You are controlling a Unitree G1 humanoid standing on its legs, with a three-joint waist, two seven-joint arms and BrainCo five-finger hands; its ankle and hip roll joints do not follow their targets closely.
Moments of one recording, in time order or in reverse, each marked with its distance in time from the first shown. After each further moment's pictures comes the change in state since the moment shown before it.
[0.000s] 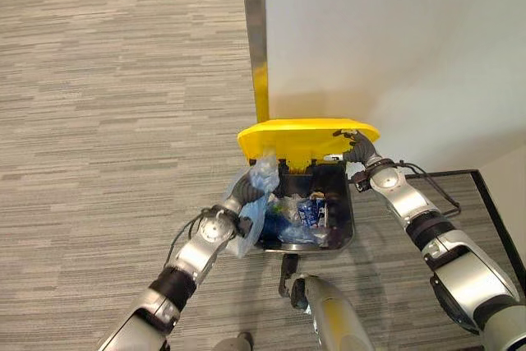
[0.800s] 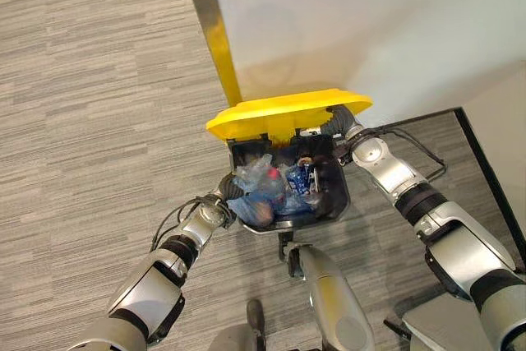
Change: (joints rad) left arm -0.181 -0.010 -0.062 0.562 0.169 0.058 0.063; right arm -0.163 0.002 0.117 -0.092 0.020 0.000 -0.014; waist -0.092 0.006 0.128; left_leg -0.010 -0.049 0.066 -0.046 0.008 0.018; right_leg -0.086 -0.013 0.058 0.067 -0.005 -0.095
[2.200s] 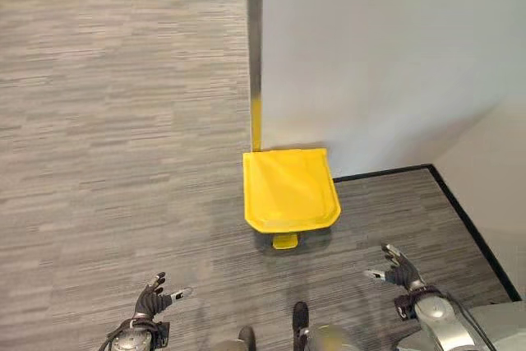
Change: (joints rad) left arm 0.808 0.030 0.562 -0.316 -0.094 0.012 -0.082; right arm 1.018 0.009 -0.485 -0.097 -0.179 -0.008 0.100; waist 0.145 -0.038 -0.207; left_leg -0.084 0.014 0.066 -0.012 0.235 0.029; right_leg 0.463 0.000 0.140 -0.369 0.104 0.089
